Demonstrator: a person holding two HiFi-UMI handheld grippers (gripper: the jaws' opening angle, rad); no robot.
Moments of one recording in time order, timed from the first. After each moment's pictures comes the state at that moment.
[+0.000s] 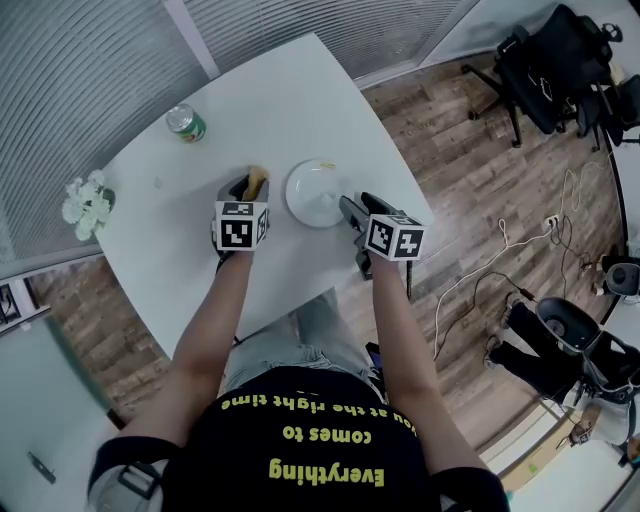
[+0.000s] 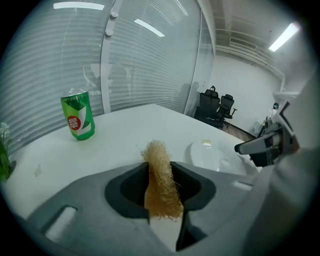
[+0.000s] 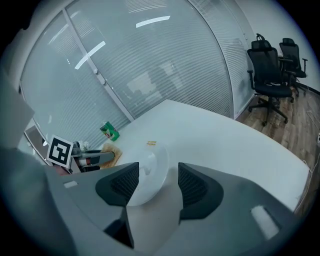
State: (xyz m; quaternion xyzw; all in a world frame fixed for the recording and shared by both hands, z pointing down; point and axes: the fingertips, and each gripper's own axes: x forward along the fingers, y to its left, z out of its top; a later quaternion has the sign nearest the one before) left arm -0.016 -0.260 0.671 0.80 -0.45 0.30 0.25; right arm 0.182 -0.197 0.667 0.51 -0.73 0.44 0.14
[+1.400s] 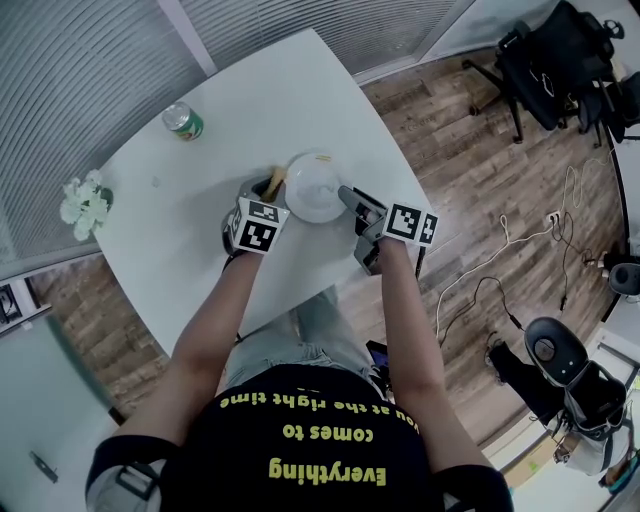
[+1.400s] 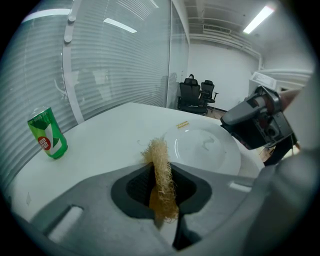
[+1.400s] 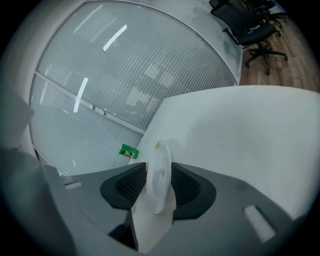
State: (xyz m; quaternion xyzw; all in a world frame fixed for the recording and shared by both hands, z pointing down) left arm 0.036 -0.242 0.680 0.84 -0.36 0.36 0.17; right arm 0.165 -0.205 0.646 0.41 -0.70 0.58 -0.03
